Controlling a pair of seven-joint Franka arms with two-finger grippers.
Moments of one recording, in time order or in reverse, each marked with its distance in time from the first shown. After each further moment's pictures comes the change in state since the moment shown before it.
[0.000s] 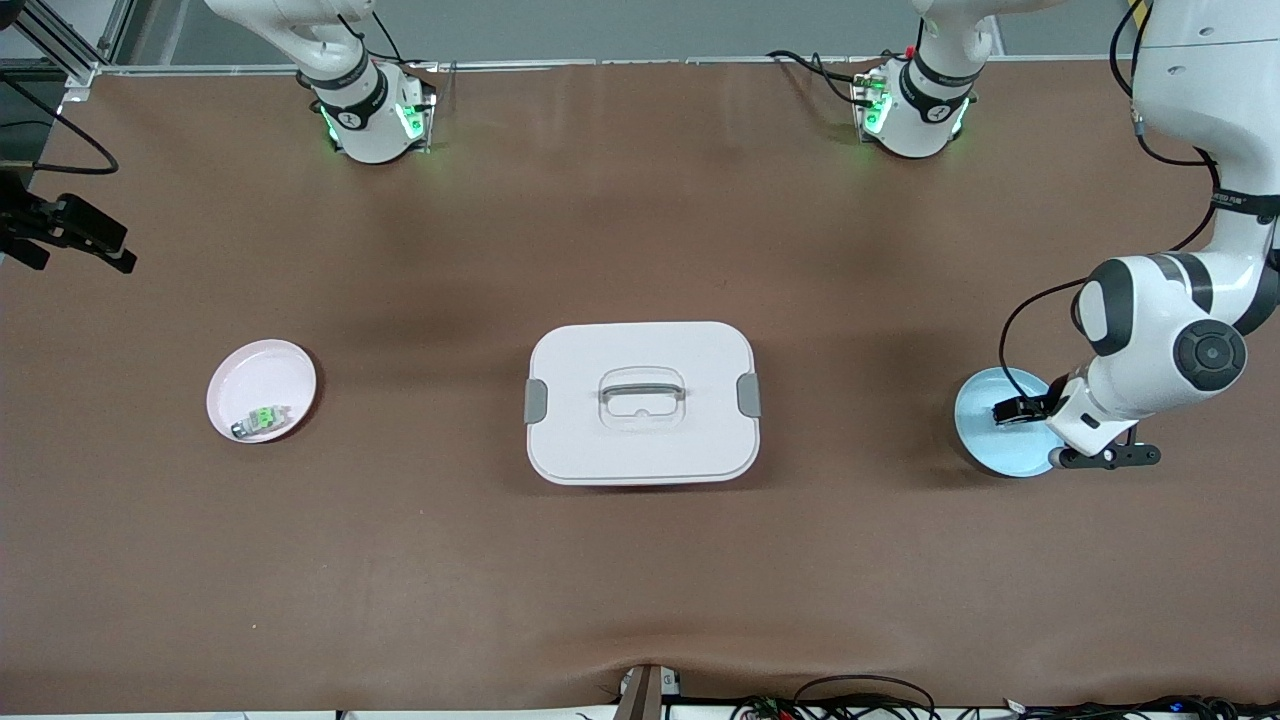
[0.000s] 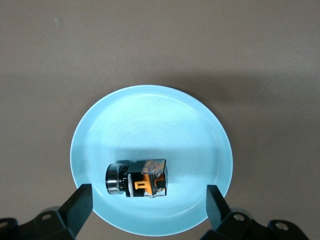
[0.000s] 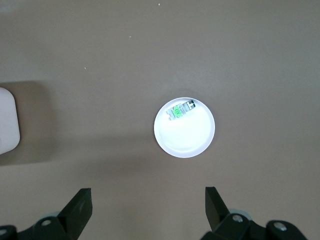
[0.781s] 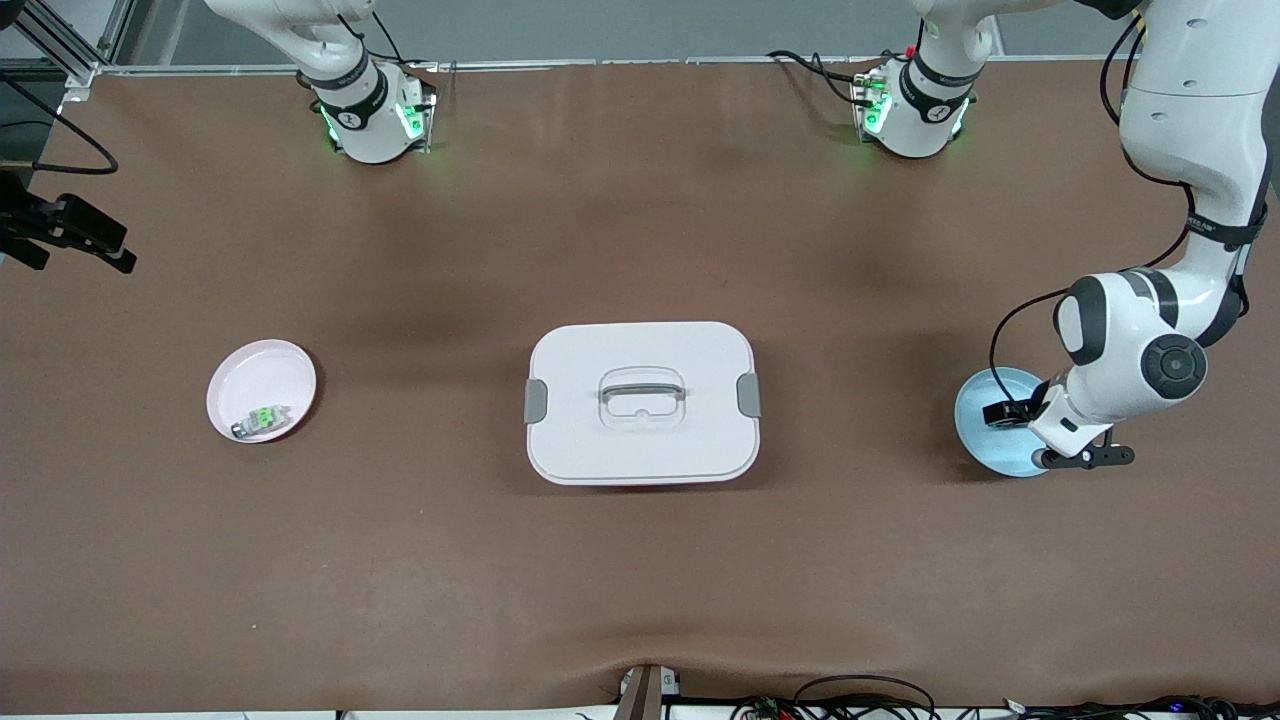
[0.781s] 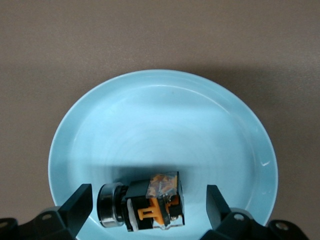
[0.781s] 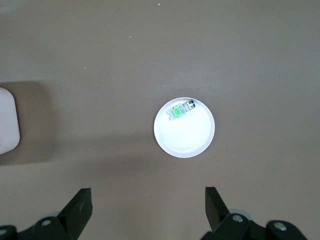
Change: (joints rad) left arm 0.027 0.081 0.003 -0.035 0.014 0.113 0.000; right arm 0.000 0.000 0.000 0.000 0.000 0.000 0.000
